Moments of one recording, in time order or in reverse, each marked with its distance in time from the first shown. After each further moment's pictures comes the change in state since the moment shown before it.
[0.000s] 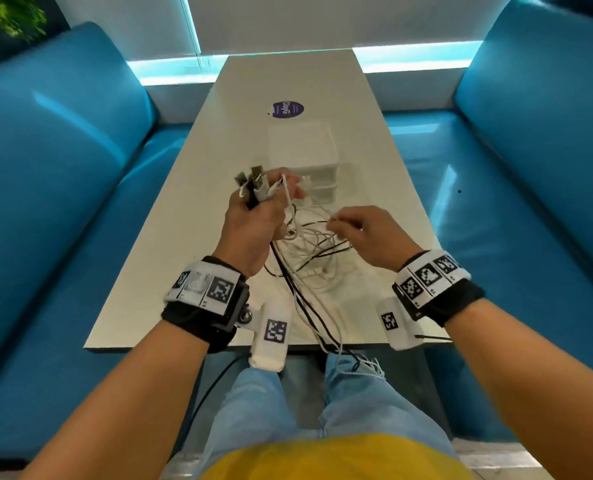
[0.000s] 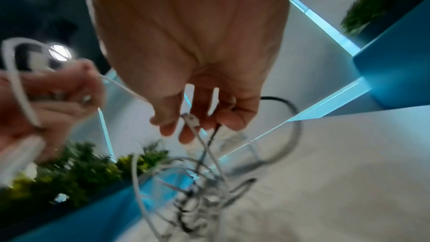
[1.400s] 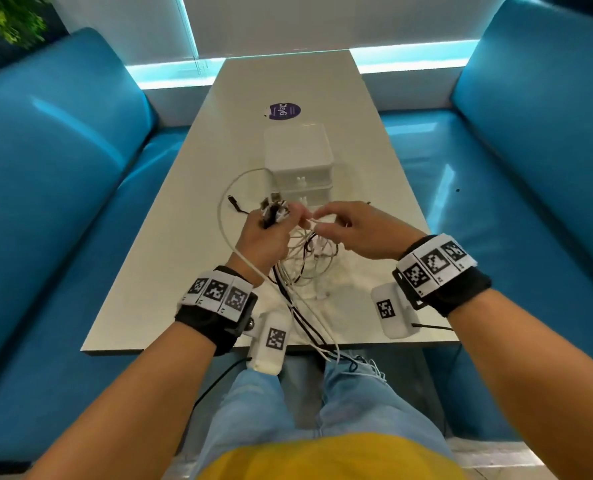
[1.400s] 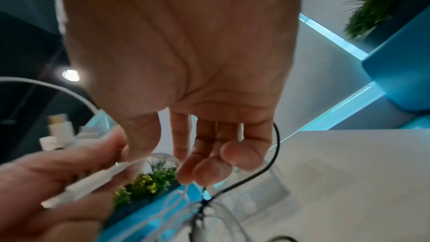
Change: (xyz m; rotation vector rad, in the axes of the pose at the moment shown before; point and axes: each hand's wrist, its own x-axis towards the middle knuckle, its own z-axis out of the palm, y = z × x) left_hand 0.001 -0.030 0.005 0.280 -0.010 -0.112; right_hand 0.003 -0.019 -0.018 -0.014 -0.260 0.027
